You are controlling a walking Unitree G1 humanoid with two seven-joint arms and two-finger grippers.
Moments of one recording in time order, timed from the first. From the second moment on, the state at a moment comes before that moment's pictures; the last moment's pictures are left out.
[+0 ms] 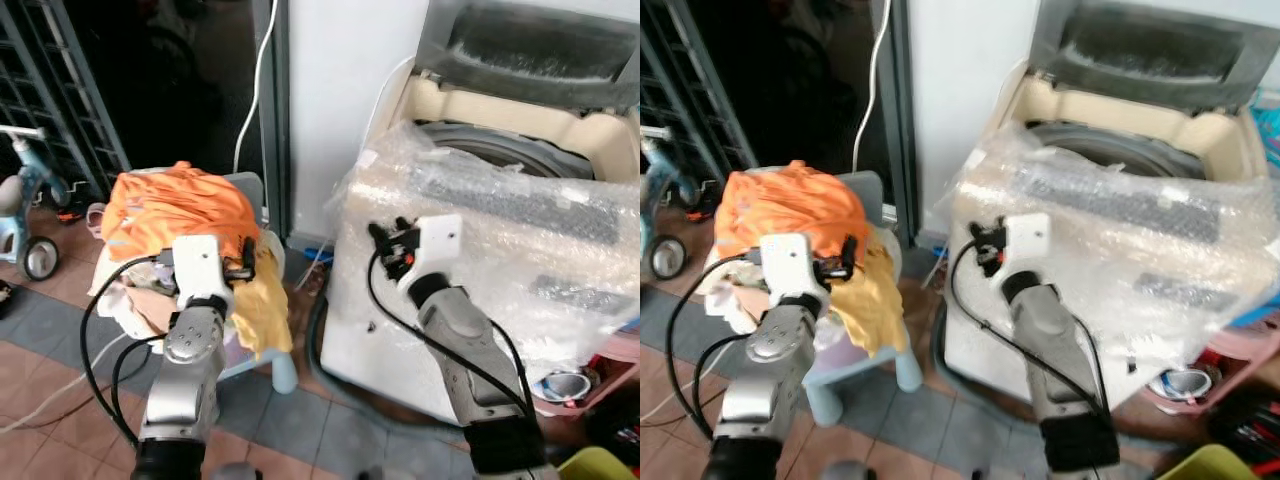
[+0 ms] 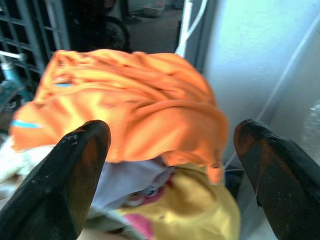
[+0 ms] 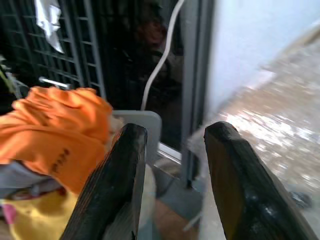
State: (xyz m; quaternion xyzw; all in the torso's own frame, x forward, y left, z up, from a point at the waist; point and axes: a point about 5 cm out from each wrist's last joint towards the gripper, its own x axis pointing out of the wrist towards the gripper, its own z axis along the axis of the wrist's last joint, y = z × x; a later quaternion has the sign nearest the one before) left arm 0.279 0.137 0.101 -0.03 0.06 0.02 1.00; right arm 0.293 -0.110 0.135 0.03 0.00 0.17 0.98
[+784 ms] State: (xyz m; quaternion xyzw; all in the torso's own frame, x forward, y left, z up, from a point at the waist) left arm 0.281 0.153 0.103 -0.01 0.04 0.05 1.00; right arm 0.297 -0.103 0.138 0.00 -0.02 0.18 0.98
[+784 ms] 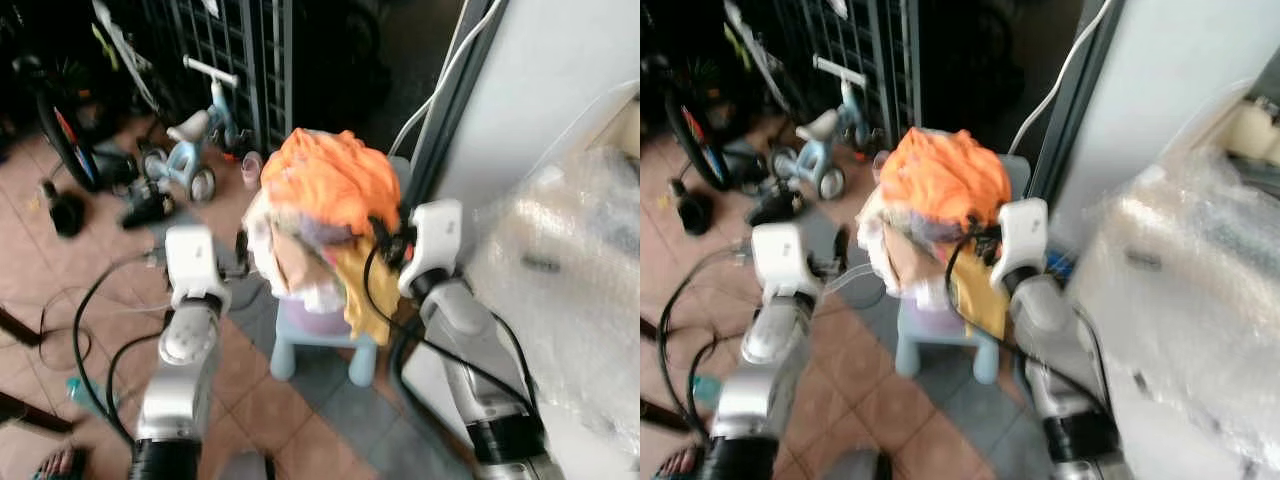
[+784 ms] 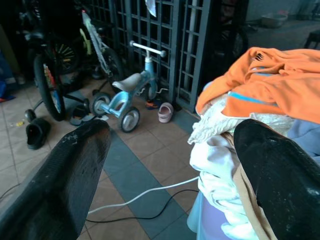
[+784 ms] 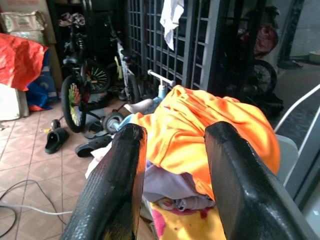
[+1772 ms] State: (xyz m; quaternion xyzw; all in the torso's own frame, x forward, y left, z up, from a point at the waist) left arm 0.281 0.136 0.100 -0.03 0.04 0.02 1.00; right arm 0.298 -0.117 0.126 -0.05 0.00 0.17 0.98
